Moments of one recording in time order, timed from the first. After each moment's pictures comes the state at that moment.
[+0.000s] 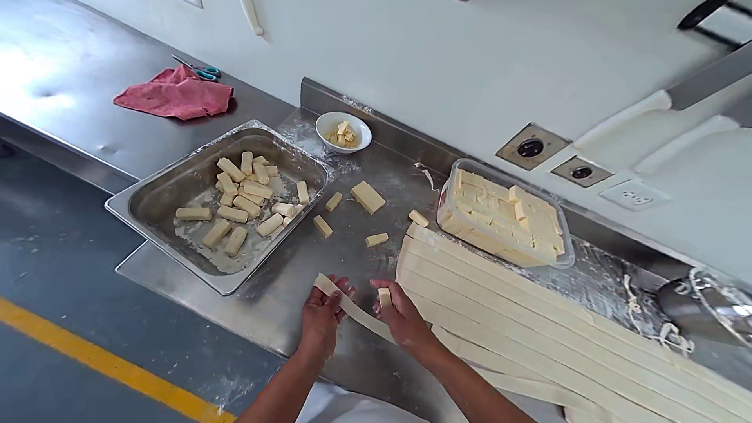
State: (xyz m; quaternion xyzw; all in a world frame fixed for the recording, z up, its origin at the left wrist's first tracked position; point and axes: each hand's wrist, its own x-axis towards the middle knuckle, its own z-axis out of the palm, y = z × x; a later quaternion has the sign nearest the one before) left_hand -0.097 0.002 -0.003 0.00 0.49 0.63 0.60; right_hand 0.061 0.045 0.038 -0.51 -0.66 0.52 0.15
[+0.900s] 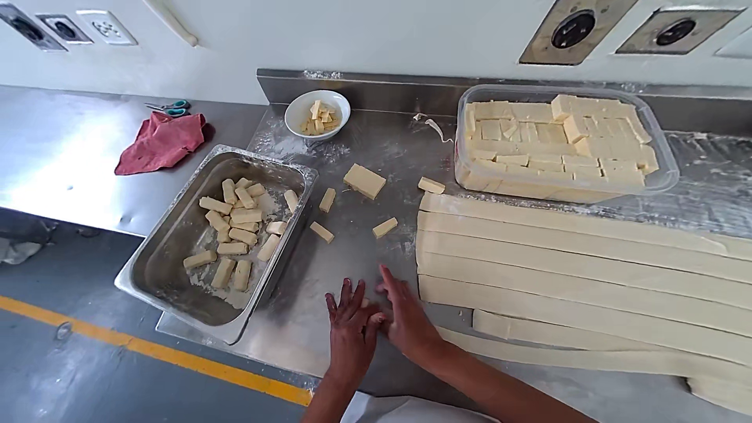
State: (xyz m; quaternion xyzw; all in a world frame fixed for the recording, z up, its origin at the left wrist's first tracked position) left_hand -0.098 -0.005 -0.053 0.66 0.62 0.38 0.15; right_hand 0.043 0.044 -0.011 -0.51 -0.74 0.40 0.19
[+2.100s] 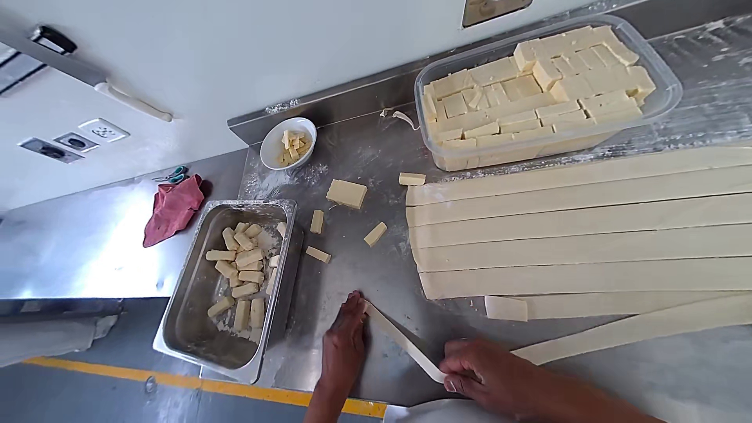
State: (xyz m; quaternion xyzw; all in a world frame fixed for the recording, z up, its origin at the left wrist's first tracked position) left_hand -0.137 0.012 -0.033 0.74 0.59 0.28 0.15; right_hand 0.146 0.009 0.020 -0.35 -0.72 0.60 0.03
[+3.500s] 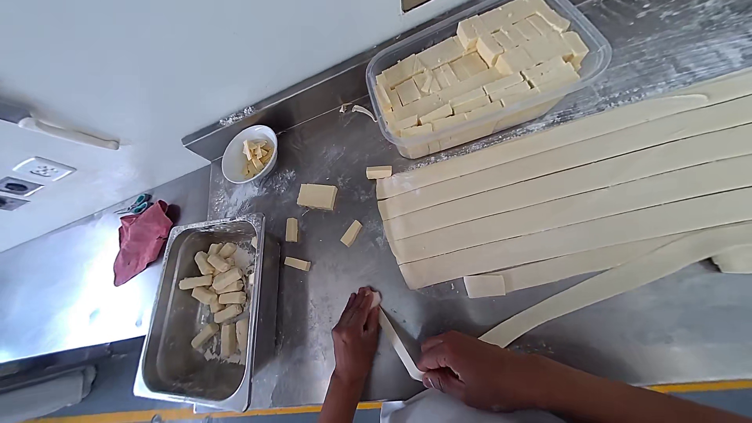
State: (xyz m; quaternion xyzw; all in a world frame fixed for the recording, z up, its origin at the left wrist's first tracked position) left_hand -0.102 0.025 -0.043 0.77 0.54 0.30 0.13; right_hand 0.132 -0.001 0.015 -0.29 -0.74 0.59 0.14
